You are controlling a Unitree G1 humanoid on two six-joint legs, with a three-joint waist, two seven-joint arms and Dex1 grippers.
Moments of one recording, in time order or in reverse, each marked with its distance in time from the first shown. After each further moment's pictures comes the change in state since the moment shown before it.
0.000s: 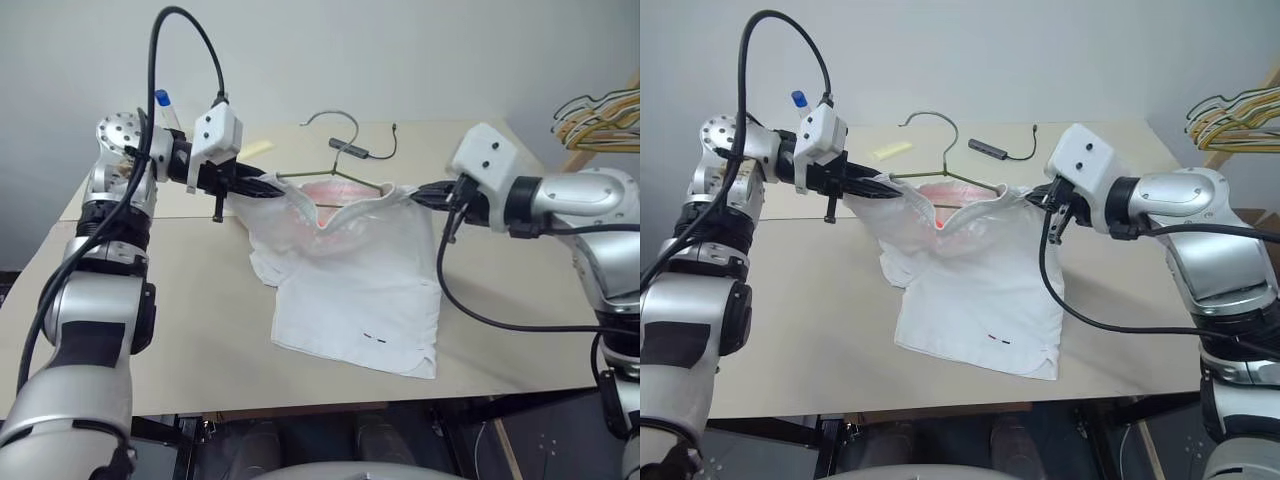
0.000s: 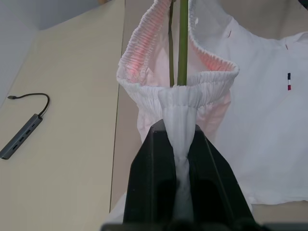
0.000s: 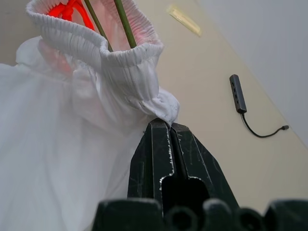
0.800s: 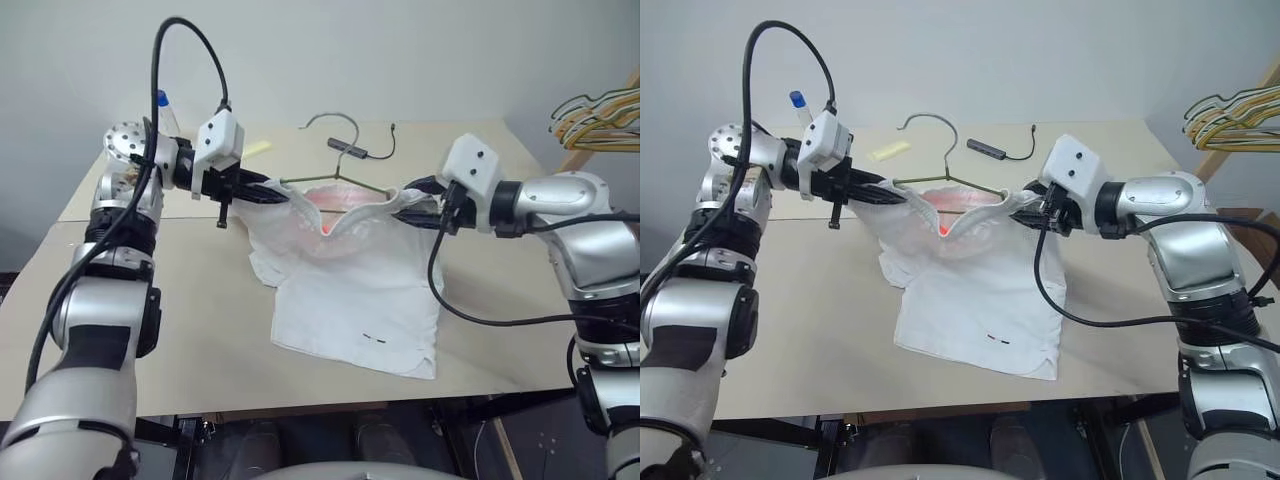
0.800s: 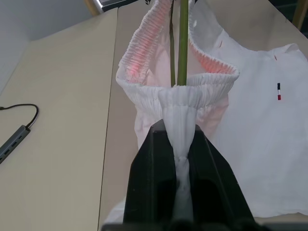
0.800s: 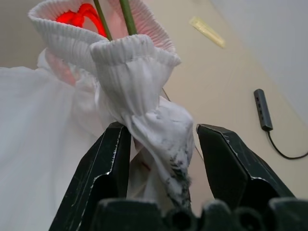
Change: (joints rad) left arm 0.024 -0.024 0.022 -0.008 -0.024 0.004 -0.031; right arm -0.015 0.093 0.027 0.209 -0.040 -0.215 0.141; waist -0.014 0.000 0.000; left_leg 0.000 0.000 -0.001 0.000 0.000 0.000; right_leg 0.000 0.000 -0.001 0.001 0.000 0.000
